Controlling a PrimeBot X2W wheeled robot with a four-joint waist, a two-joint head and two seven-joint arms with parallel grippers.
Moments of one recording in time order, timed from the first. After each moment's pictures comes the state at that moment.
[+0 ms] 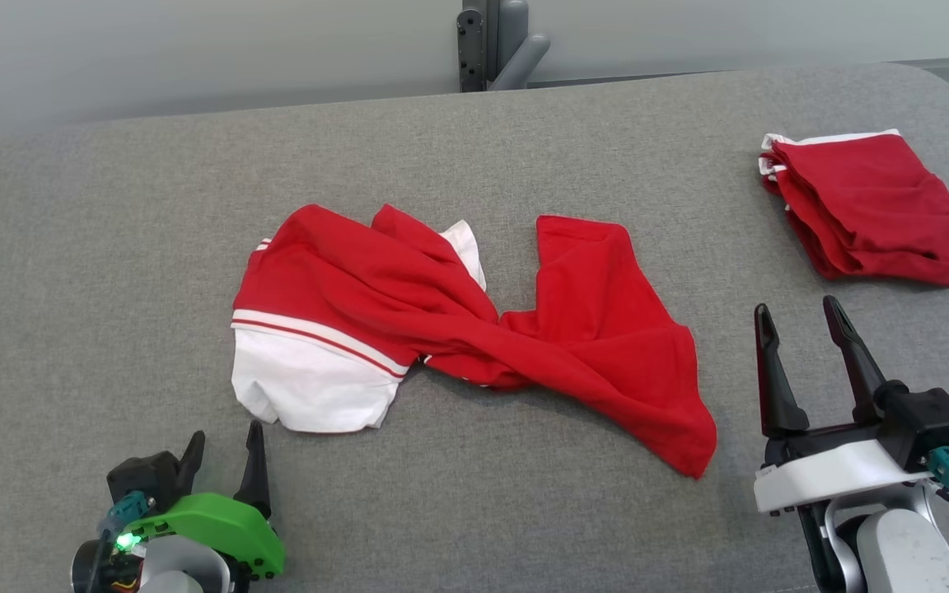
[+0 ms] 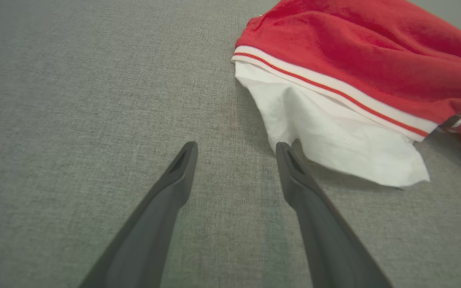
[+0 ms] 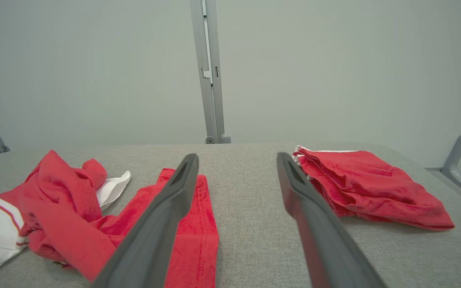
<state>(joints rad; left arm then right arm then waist) -0.20 0.09 -0.07 0.64 -0.34 -0.09 -0.21 -0.07 -0.06 -0.02 0.06 0.10 0.13 -0.26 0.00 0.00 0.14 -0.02</state>
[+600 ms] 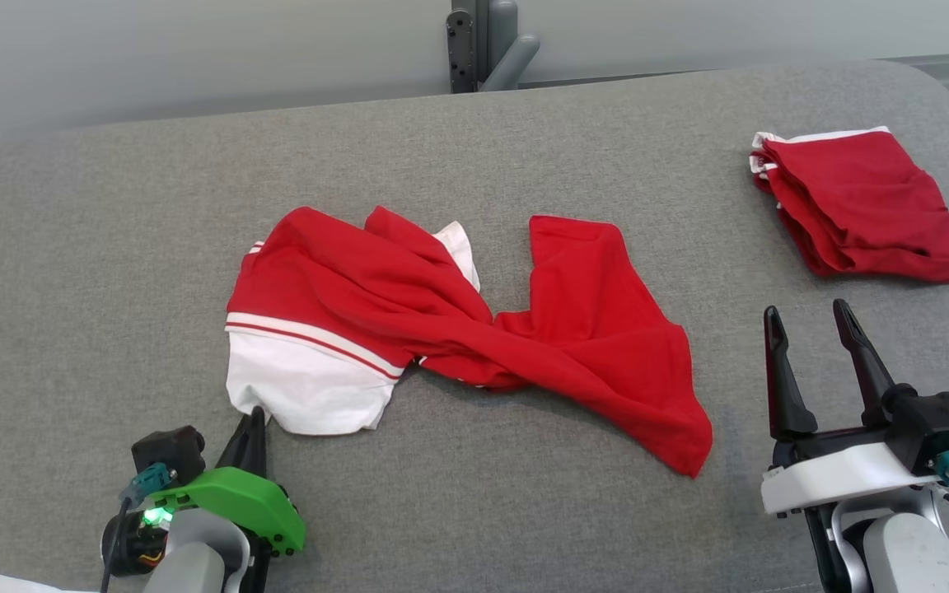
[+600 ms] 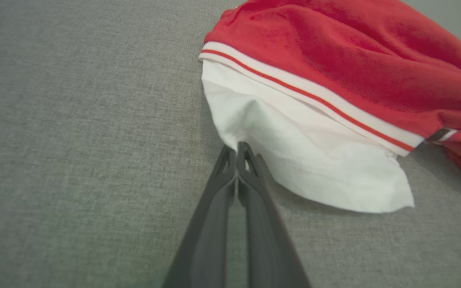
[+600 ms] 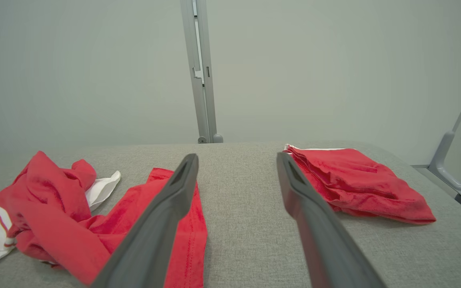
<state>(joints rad) -0.35 0.08 -0.15 0.86 -0.43 -0.13 -0.26 -0.06 -0.06 -0.03 0.06 0.10 0.13 -0.26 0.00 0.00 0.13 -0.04</state>
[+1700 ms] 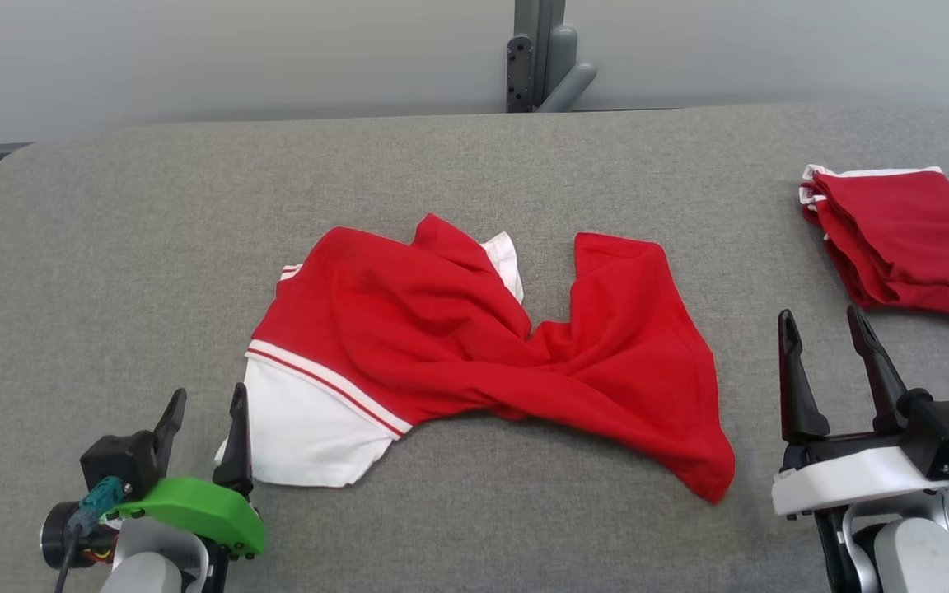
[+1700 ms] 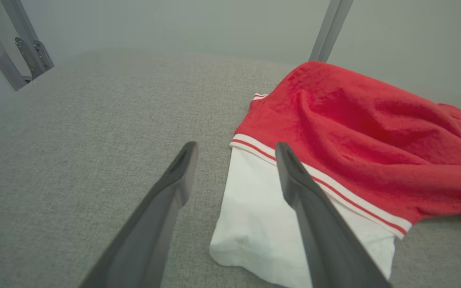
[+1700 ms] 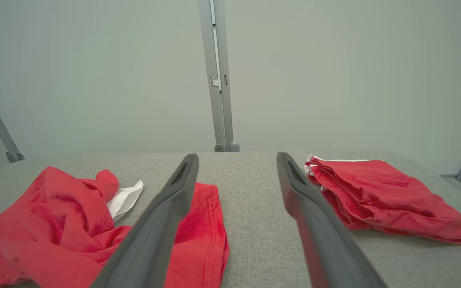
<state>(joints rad) -0.21 0.22 -0.21 0.52 -0.45 -0.05 -0.25 -0.05 -0.05 -0.06 0.06 0.12 0.13 -0.26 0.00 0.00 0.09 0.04</state>
